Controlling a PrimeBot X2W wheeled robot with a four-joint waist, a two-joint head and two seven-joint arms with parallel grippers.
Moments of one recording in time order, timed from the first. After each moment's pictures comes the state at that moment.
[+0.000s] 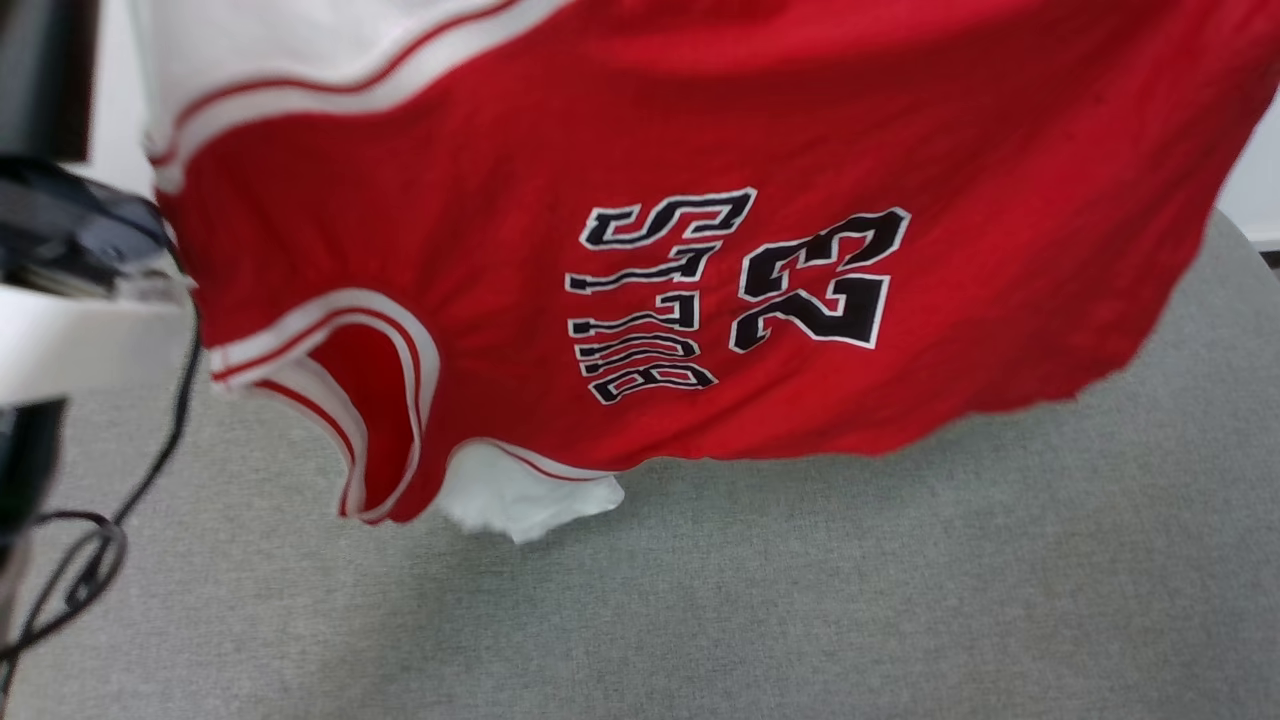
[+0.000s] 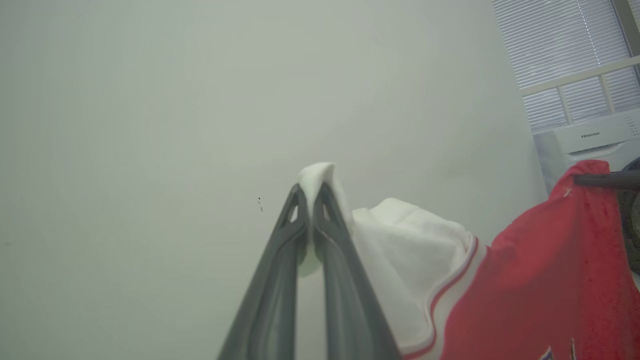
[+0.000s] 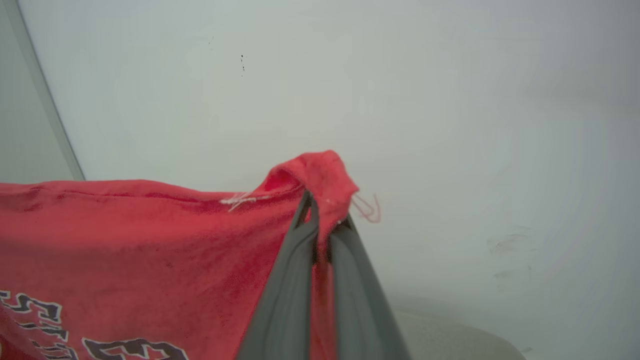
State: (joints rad) left arm -0.64 0.64 -0.13 -0.51 -0.60 0.11 0.19; right arm -0.78 -0.36 -0.07 -0.17 0.60 0.13 0.71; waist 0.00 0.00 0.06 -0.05
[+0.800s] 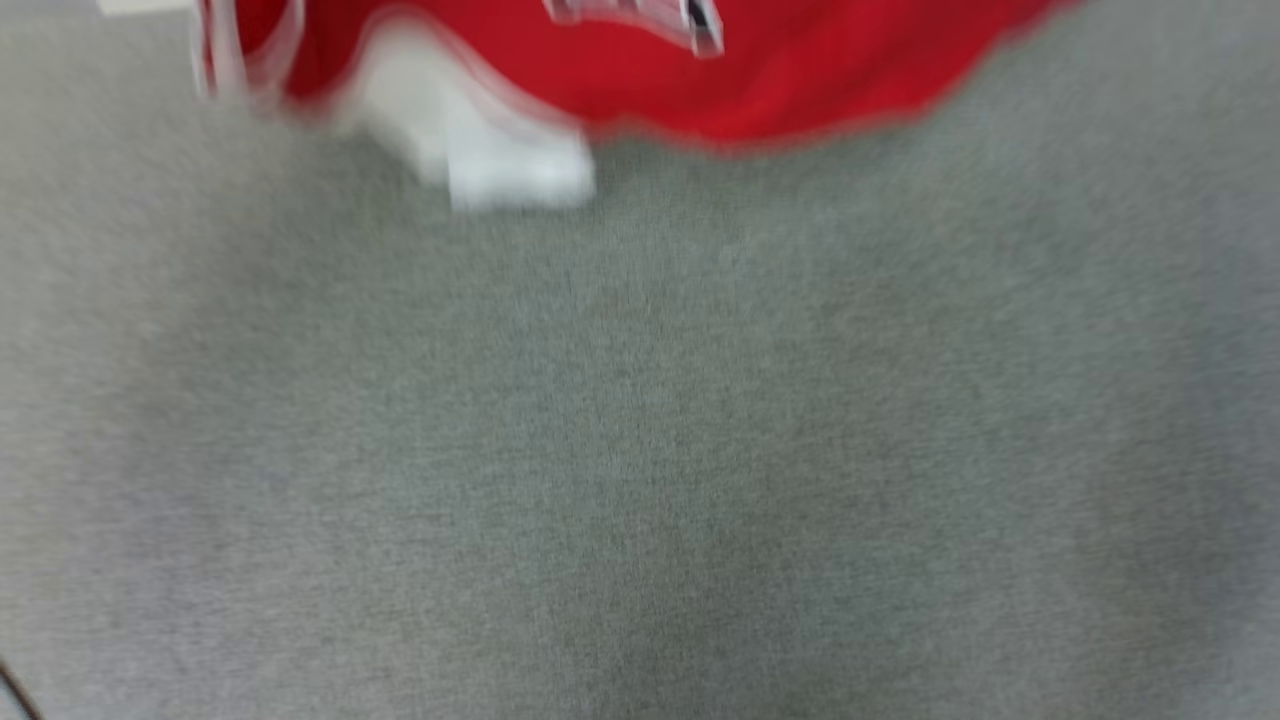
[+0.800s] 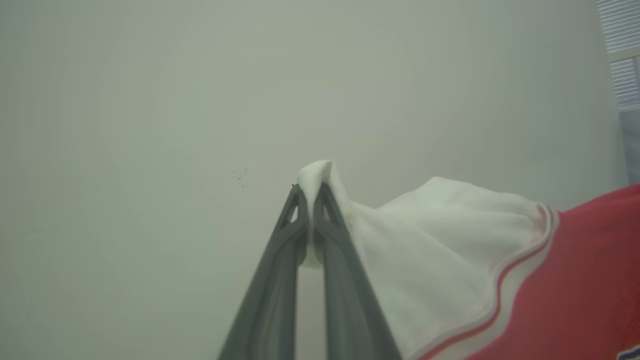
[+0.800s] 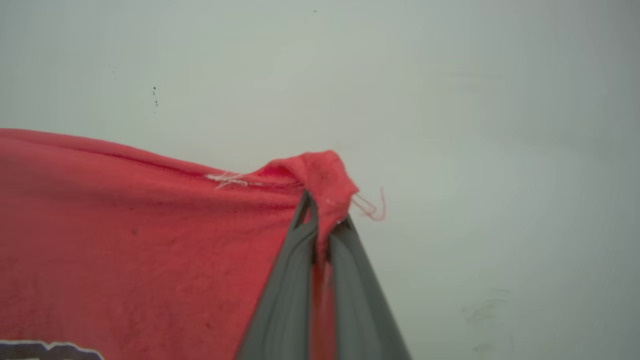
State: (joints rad) left arm -1.45 0.64 -0.21 0.03 -0.60 -0.05 0.25; right arm -1.23 -0.33 -0.10 0.03 0.43 0.13 0.46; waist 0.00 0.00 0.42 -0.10
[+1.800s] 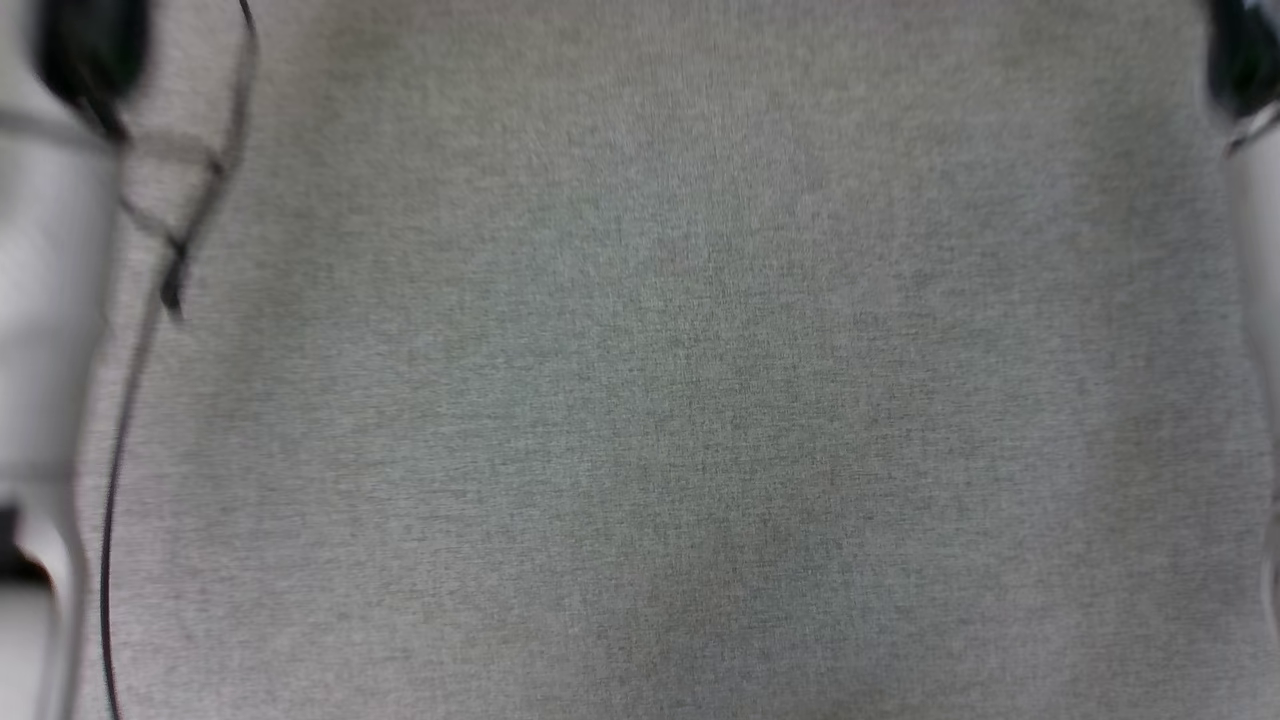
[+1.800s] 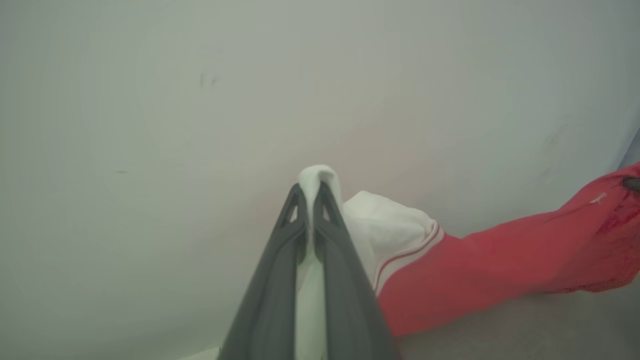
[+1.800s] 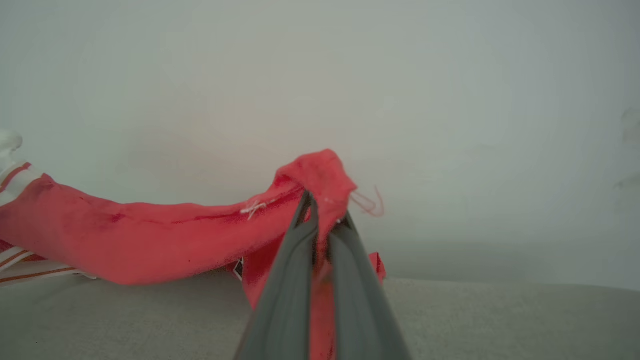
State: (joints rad) left arm -1.31 0.44 -0.41 0.58 -0.59 -0.13 -0.21; right arm -1.26 -0.20 0.10 0.77 0.32 0.13 -0.15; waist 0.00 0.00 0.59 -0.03
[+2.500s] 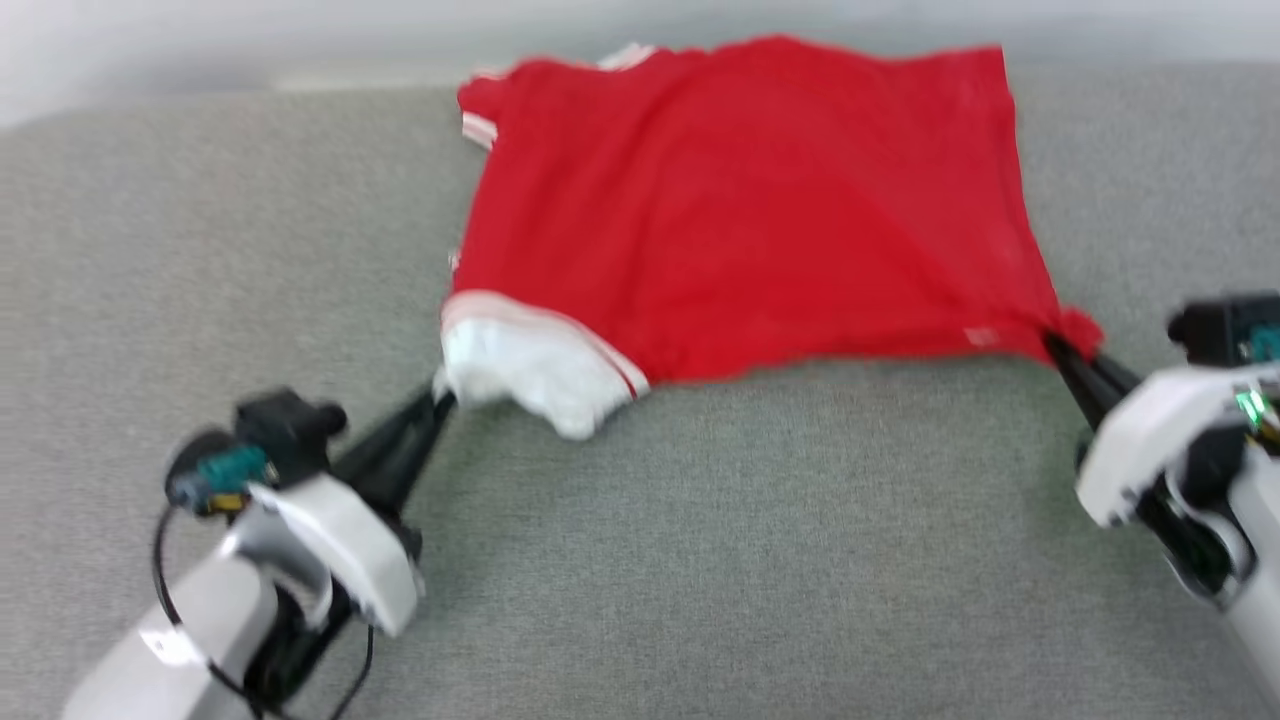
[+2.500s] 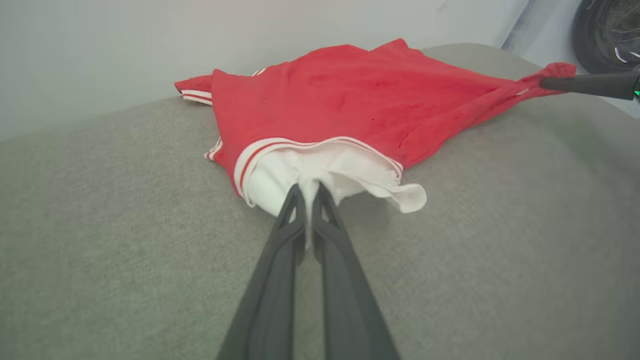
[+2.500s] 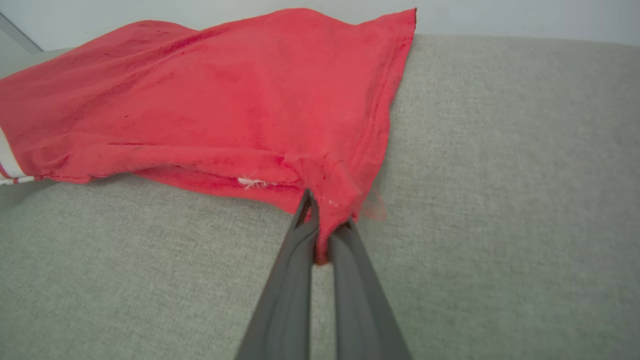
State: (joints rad) left arm -0.43 0.59 -0.59 0.19 -0.69 -0.13 -0.15; right arm -0.58 -0.48 0.45 0.56 0.70 0.13 0.02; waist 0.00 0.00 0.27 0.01
